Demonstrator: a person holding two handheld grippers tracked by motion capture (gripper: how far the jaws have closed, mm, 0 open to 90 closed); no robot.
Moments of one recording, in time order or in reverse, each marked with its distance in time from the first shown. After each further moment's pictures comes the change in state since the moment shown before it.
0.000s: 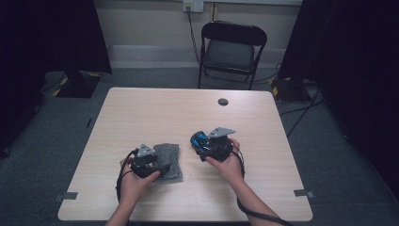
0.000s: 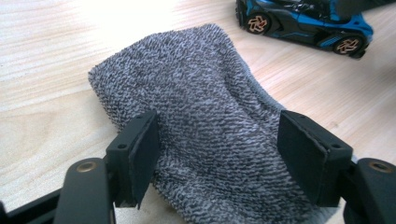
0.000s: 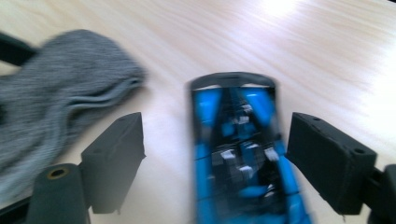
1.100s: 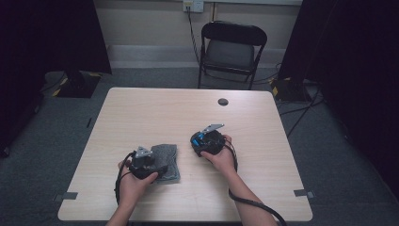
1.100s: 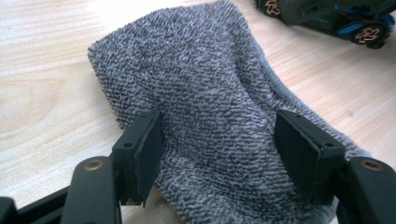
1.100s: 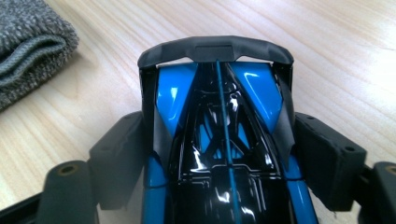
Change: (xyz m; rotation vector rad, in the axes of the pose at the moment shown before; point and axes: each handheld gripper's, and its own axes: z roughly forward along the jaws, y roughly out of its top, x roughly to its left) left arm 0.003 -0.007 -0.002 0.034 0.028 -0.053; right arm -0.012 -0.005 0.049 0.136 0.008 0.003
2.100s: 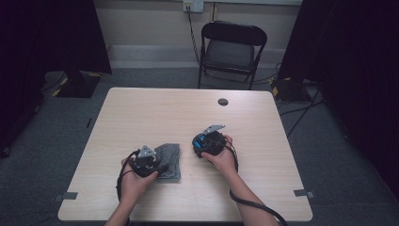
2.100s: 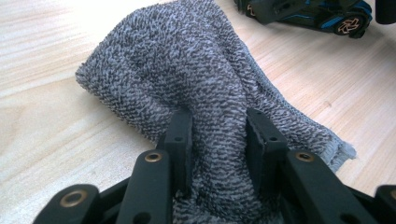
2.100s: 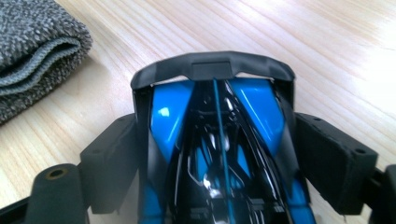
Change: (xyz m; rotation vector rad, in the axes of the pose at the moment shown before) left arm 0.001 0.003 0.005 0.002 -0.101 0.081; right arm 0.000 -0.001 0.001 -0.006 0.012 -0.009
